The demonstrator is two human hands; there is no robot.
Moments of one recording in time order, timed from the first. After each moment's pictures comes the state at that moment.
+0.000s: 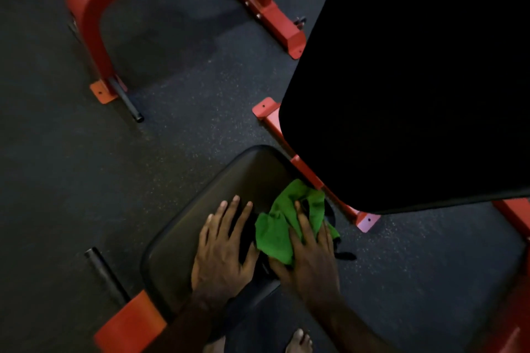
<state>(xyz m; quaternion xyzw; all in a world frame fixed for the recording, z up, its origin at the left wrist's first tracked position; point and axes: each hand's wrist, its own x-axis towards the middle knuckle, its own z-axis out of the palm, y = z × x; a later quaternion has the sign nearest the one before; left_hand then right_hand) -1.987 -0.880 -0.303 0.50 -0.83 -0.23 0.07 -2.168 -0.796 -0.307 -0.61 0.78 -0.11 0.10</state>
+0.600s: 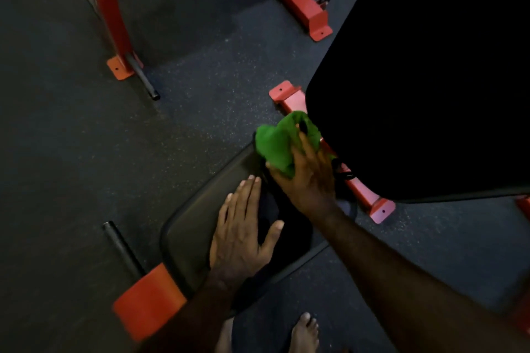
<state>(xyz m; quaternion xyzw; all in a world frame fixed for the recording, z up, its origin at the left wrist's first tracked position) -1.990 -0.878 -0.305 0.52 -0.81 -0.24 0.12 -2.176 -0.926 -0.316 -0.60 0.77 -0.18 0.08</state>
